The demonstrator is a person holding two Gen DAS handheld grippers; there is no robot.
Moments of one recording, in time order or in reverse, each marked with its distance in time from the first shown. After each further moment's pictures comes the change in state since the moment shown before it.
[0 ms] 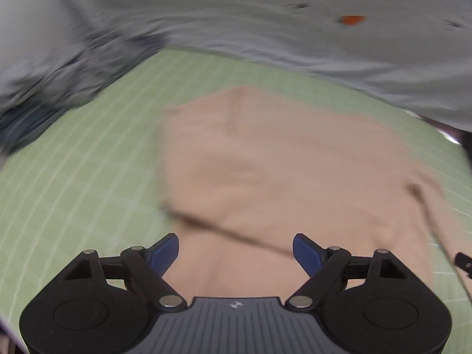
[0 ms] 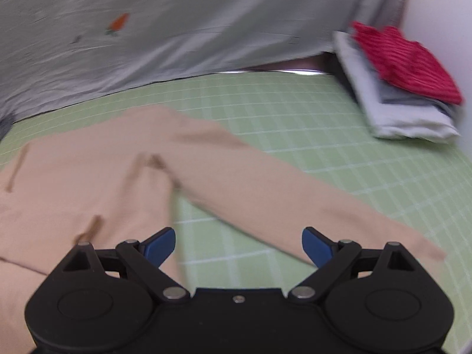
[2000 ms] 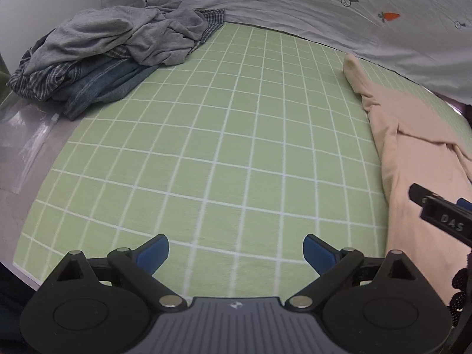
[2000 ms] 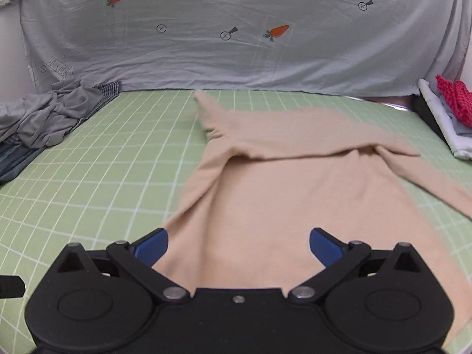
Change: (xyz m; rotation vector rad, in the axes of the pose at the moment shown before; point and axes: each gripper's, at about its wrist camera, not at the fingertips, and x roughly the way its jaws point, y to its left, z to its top) left arm -0.020 0.237 -0.028 0.159 0.059 -0.092; right arm -0.073 0.285 -0.100 -0.103 -0.121 0.060
